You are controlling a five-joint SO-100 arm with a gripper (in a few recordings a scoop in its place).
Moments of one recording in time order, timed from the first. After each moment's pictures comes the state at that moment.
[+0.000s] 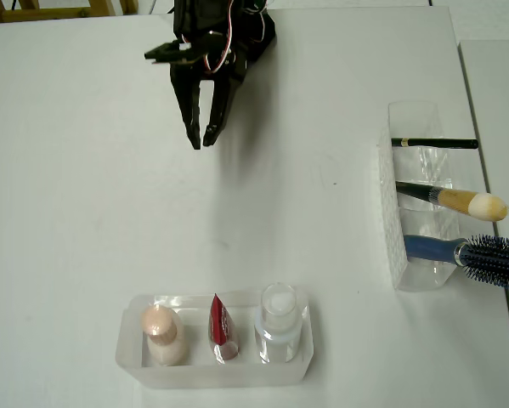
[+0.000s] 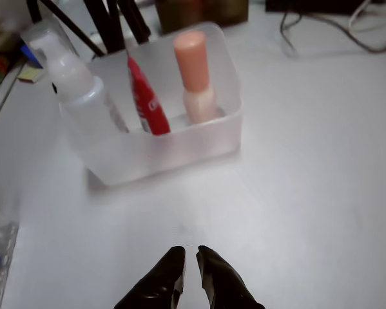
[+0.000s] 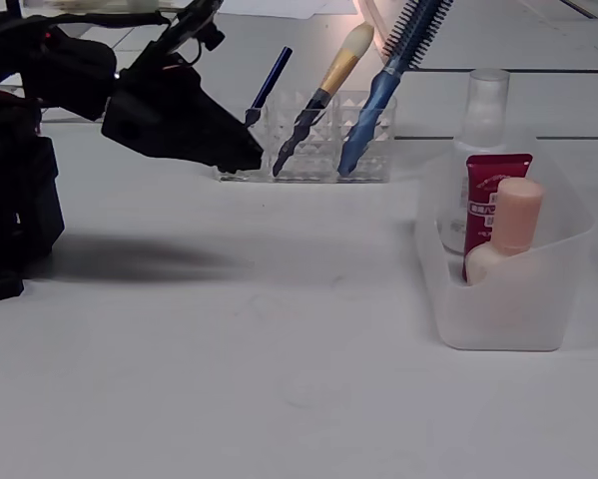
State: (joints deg) arm 0.4 169.8 161.7 29.4 -76.6
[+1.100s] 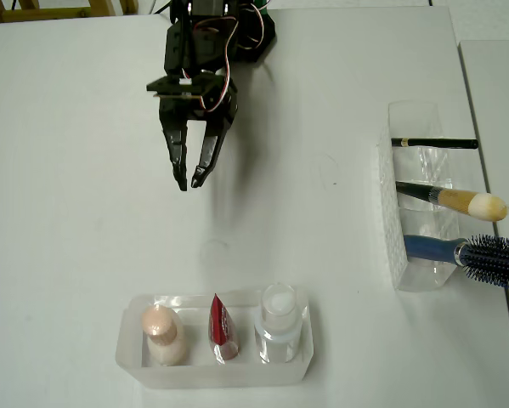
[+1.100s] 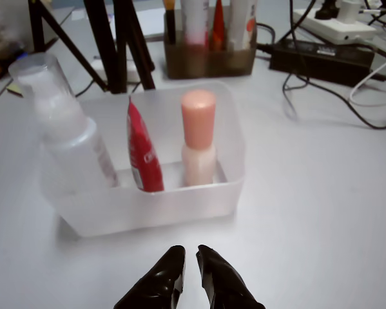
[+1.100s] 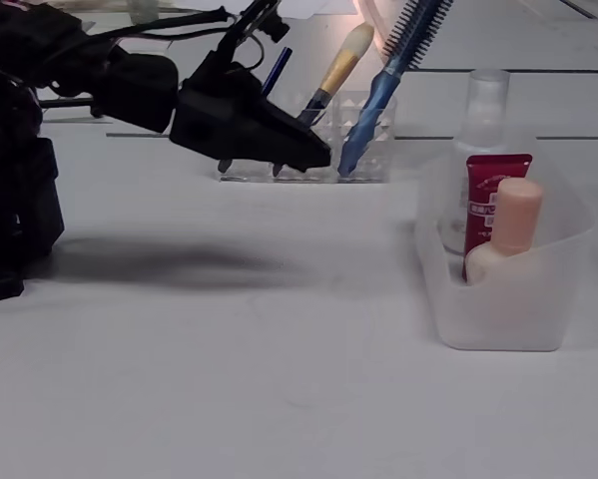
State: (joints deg) arm 2.3 131.0 151.6 -5.0 -85.7
